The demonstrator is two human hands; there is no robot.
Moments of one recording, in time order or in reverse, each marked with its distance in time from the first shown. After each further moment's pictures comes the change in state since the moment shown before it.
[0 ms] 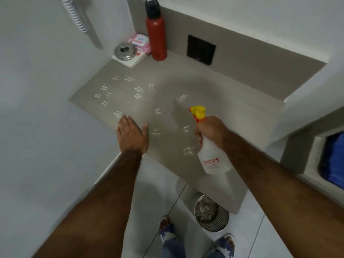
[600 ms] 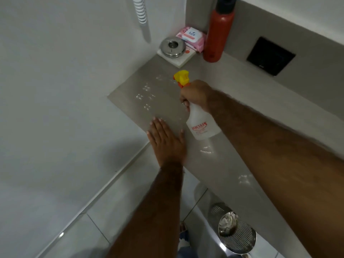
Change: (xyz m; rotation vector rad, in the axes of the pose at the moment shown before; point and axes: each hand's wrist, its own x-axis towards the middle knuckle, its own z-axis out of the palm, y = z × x) left_hand 0.047 -0.031 0.020 -0.066 0.116 -0.093; right_hand 0.087 -0.218 0.143 -0.218 -0.128 -0.195
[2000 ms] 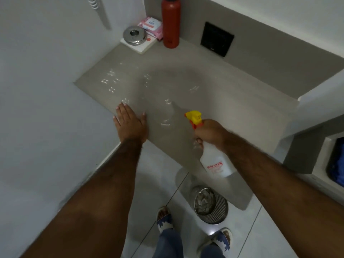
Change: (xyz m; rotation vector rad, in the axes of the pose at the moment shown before) left_hand -0.020 -0.009 -0.009 0.040 -0.076 0.011; right_hand -0.144 0.208 -0.035 -0.002 0.008 0.133
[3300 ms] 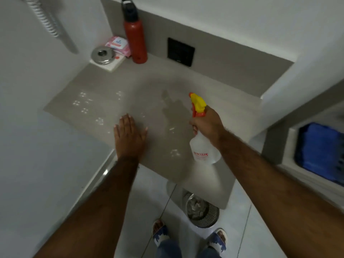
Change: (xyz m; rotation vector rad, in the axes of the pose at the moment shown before) left_hand -0.036 0.071 -0.010 0.100 -0.009 0.353; right_hand -0.004 0.034 -0.066 0.434 0.374 -0.138
